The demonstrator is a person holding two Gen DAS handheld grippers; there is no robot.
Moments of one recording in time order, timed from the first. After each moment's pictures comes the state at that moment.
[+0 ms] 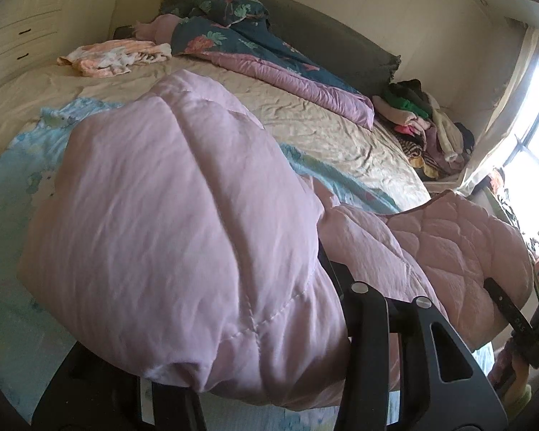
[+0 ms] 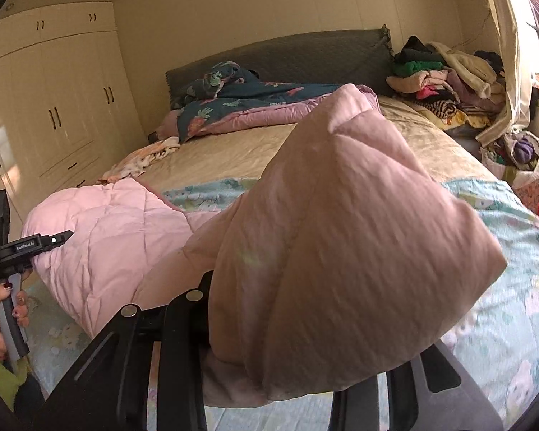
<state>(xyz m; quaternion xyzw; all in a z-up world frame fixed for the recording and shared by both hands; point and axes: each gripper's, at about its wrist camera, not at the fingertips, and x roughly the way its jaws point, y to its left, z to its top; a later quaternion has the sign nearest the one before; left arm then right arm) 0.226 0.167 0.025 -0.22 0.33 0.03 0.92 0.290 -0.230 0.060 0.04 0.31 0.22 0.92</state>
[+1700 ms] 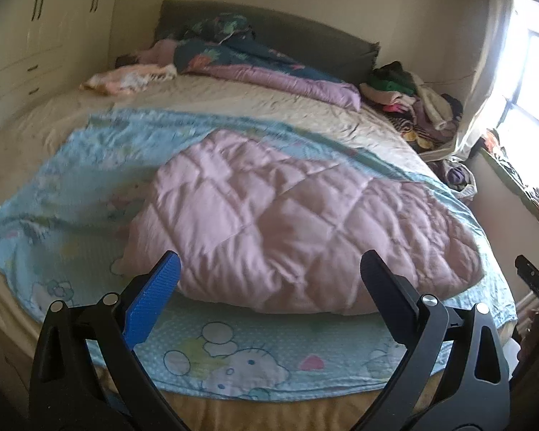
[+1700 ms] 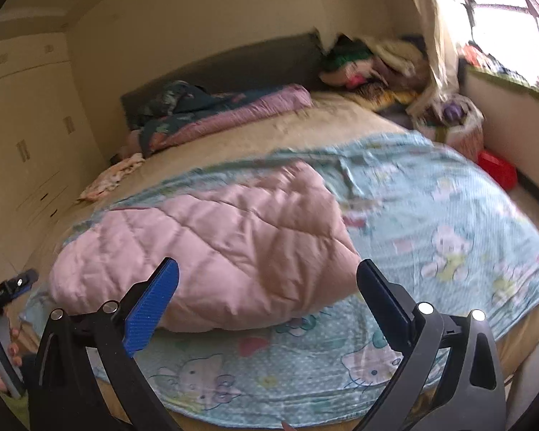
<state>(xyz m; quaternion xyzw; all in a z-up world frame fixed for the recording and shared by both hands) 0.046 0.111 0.042 -0.13 0.31 0.03 0.94 0.077 -0.289 0.082 0.08 0.29 0.12 0.95</state>
